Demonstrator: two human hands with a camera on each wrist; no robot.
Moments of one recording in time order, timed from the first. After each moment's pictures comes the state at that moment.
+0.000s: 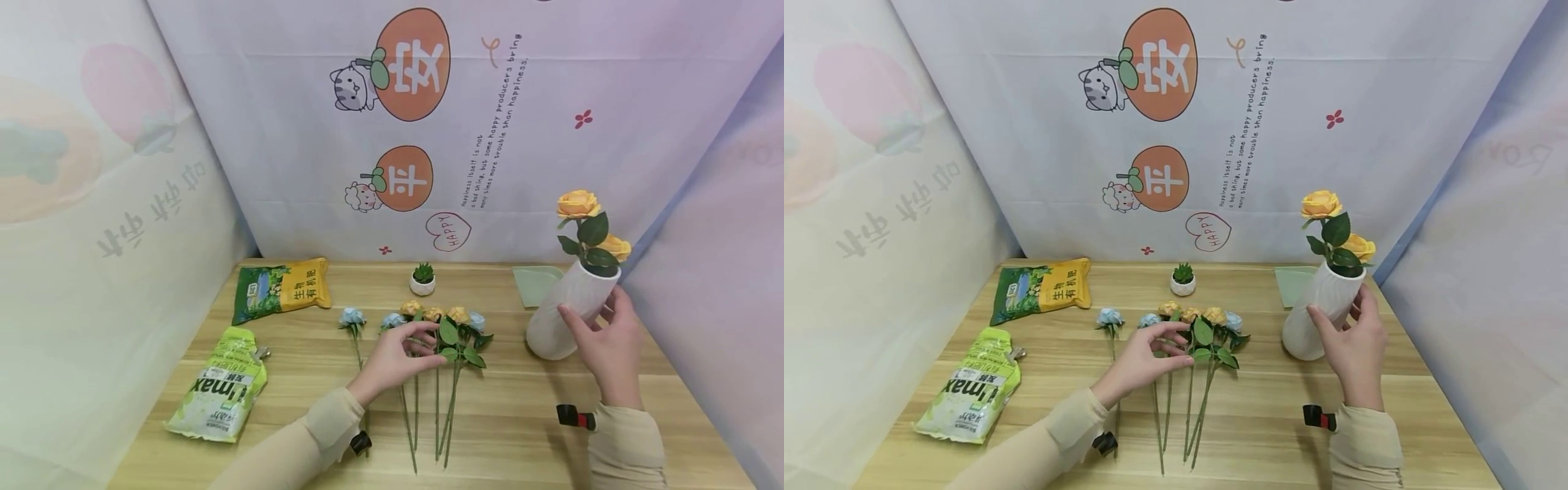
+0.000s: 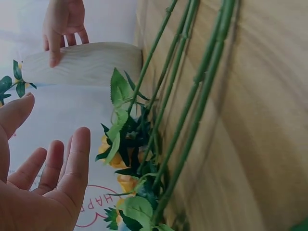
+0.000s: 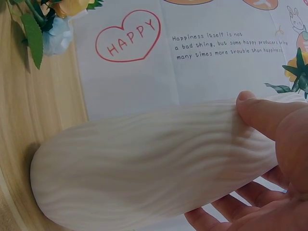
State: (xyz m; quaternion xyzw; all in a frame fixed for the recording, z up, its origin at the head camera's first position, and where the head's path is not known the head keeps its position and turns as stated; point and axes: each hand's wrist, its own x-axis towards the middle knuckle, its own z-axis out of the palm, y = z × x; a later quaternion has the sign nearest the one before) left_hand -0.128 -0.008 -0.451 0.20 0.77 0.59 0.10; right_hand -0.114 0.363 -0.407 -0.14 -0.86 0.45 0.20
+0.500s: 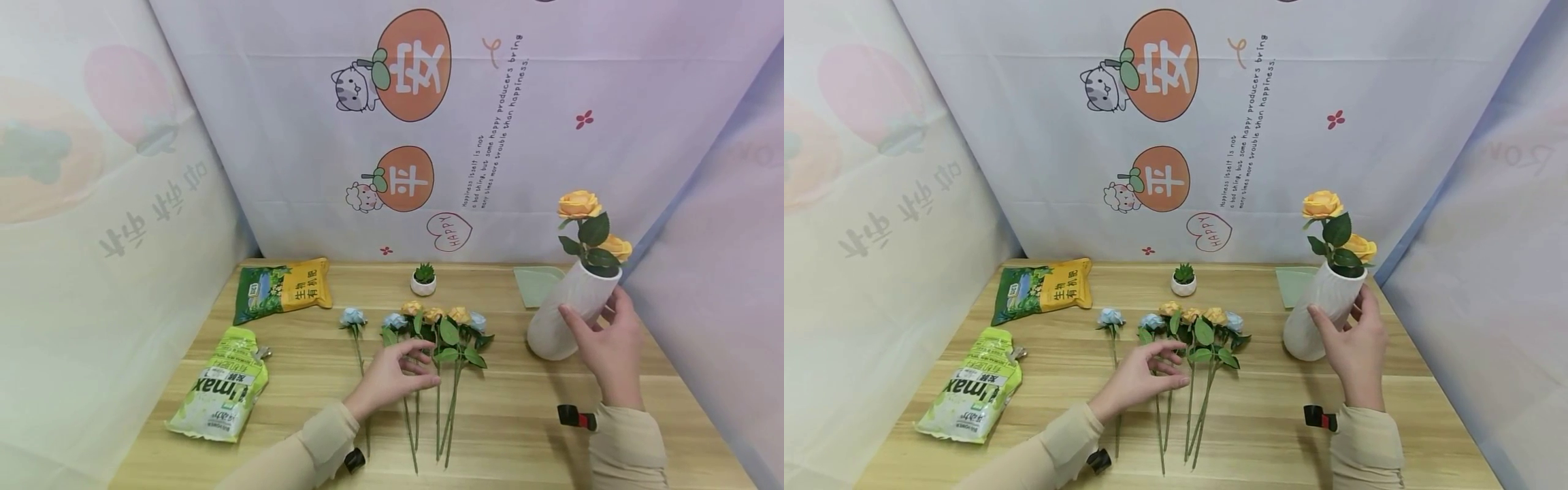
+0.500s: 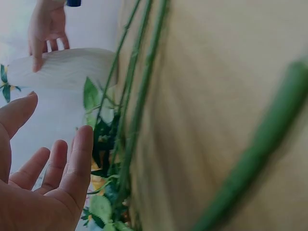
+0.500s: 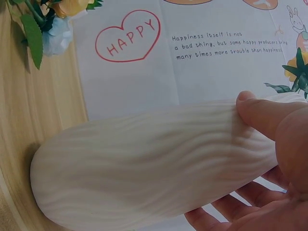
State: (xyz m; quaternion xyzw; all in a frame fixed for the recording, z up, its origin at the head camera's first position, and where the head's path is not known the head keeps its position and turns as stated) left_hand -0.113 -0.018 -0.478 0.19 0.78 0.59 0.13; right_hand -0.115 0.362 -0.407 -0.15 -0.85 0.46 0.19
